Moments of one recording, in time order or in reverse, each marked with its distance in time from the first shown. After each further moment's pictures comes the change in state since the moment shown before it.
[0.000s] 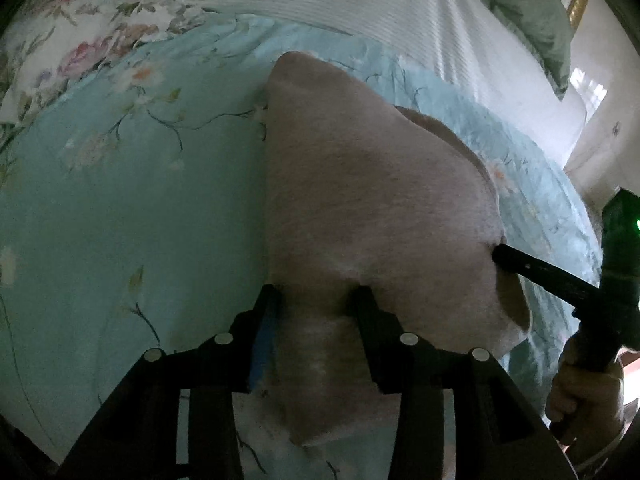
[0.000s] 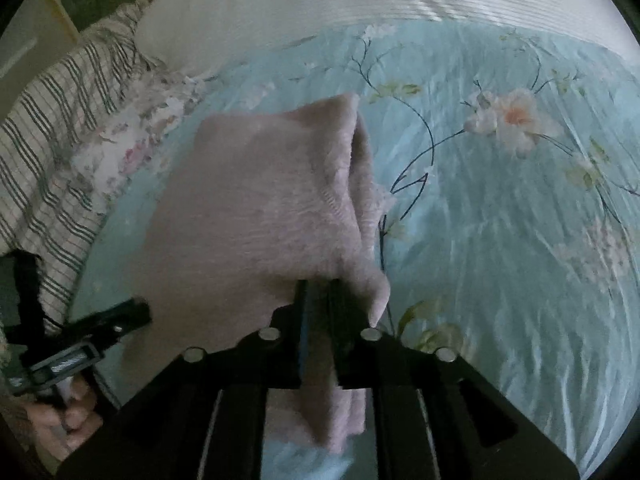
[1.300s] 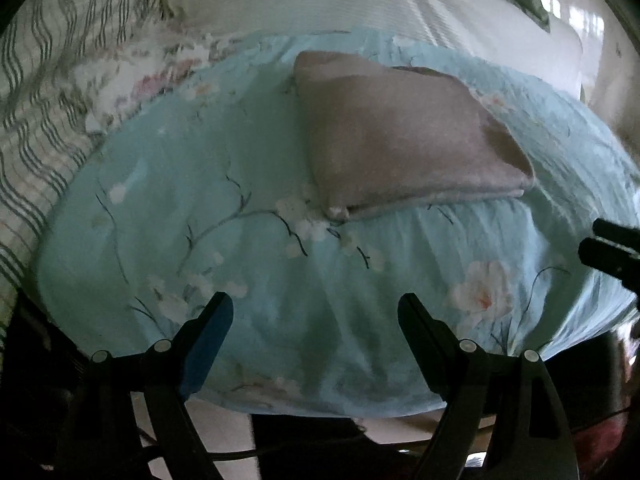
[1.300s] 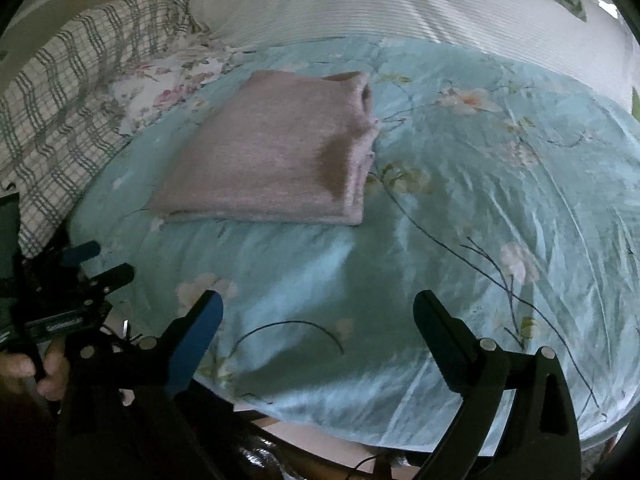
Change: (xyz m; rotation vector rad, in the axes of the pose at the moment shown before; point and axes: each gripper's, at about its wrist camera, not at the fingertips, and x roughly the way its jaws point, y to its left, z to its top) left arm -0.075 -0.030 -0.129 0.215 -0.072 0.298; right arm -0.088 0.027 -0.126 -0.200 0.004 -0.092
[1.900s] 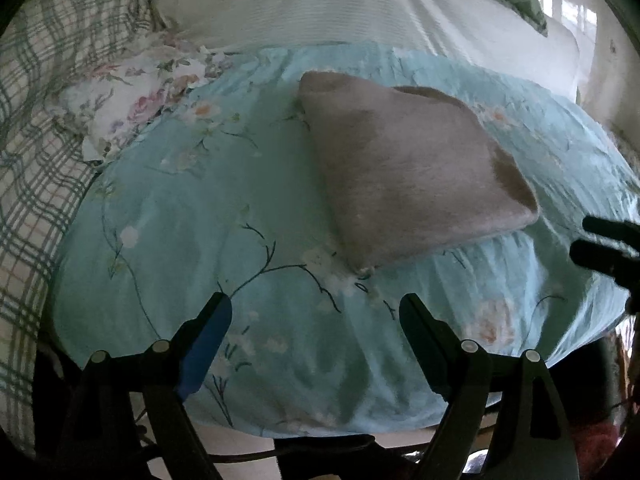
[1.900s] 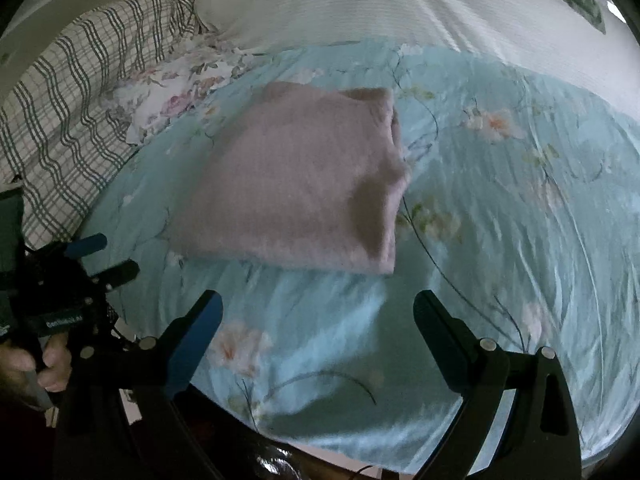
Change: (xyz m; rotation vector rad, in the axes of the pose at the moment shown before) left arm -0.002 0.027 0.047 0.033 0.019 -0.039; right arm 0.009 0.021 0.050 0.008 -0.002 0.012
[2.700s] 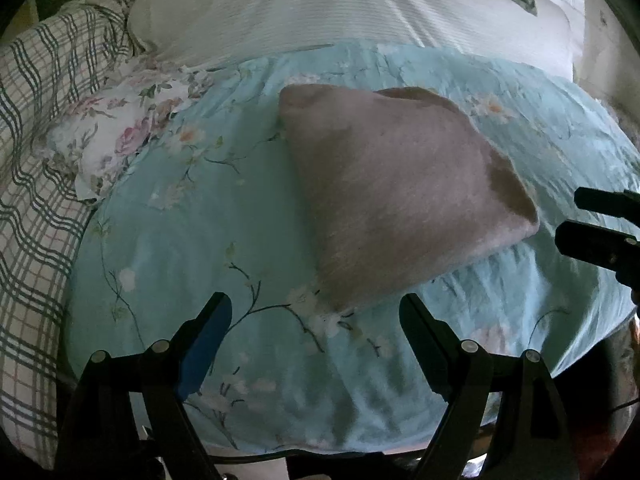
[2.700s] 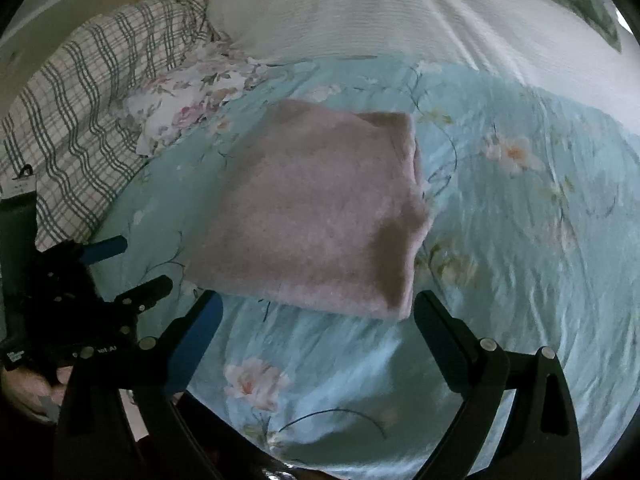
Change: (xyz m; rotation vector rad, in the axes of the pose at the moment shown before) left arm 0.001 -0.032 0.026 0.069 -0.003 0.052; right arm 0.000 0.007 0.033 -0.054 -0.009 0.032
